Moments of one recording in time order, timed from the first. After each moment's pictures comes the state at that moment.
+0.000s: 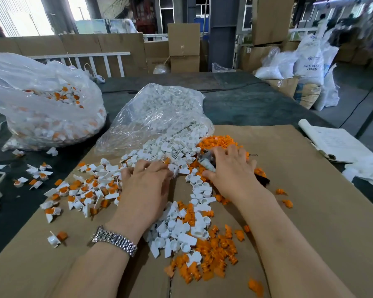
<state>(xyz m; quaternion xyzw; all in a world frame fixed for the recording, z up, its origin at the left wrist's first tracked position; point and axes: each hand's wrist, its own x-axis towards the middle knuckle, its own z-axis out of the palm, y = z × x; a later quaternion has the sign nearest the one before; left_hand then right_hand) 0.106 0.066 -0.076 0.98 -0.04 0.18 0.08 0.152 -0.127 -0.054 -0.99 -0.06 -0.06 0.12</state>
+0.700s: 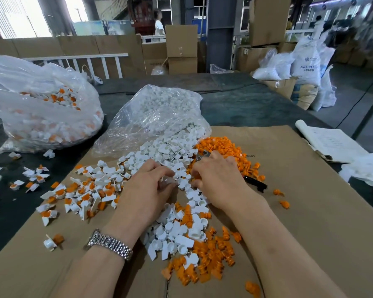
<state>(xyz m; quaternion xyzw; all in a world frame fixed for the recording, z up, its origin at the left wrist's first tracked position) 0.103 0.063 -0.074 0.95 -0.07 0.20 0.22 0.145 -0.114 -0.054 -0.97 -0.20 -0.10 0.04</state>
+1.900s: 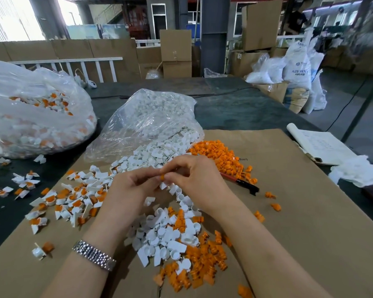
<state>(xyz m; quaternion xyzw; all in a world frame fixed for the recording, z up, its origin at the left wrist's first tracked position) 0.092 0.065 -0.058 0.80 0.02 0.10 0.59 0.129 -0.102 -0.041 -0.83 -0.23 -0.05 0.51</state>
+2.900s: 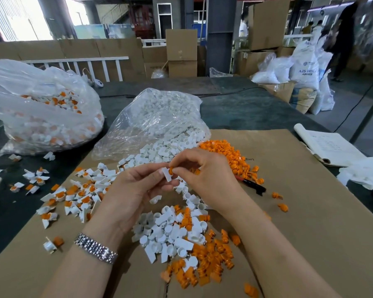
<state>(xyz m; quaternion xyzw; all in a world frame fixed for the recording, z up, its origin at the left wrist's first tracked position) 0.094 0.069 -0.051 0.58 0.03 0.01 0.82 0.125 -0.107 -0.036 -0.82 -0.27 -0.13 0.48</state>
